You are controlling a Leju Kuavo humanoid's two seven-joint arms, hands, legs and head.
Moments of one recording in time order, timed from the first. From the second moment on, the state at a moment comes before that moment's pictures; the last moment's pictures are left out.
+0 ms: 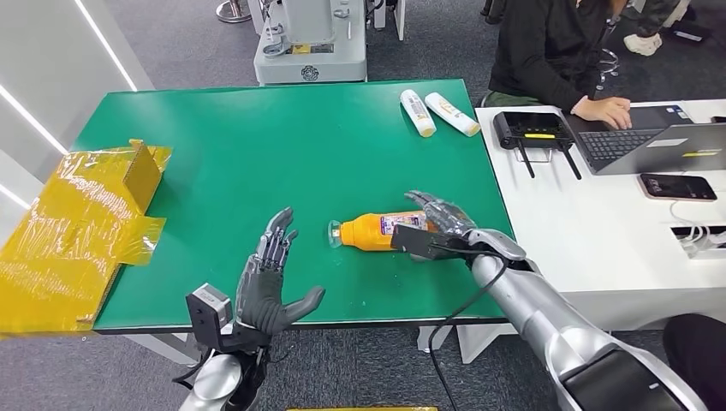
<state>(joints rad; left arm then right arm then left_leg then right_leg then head) -0.13 -0.06 -0.42 -1.28 0.01 0.05 -0.61 -0.82 -0.06 0.63 -0.55 0.64 0.10 -0.24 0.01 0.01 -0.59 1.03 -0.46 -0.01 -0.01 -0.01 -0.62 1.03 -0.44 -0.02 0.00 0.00</state>
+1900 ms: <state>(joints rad) -0.08 -0.03 -0.37 -1.22 0.02 0.25 -0.68 -0.44 -0.03 0.70 -0.93 0.30 -0.19 -0.46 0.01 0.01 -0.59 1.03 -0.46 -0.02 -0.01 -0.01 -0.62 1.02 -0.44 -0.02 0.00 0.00</state>
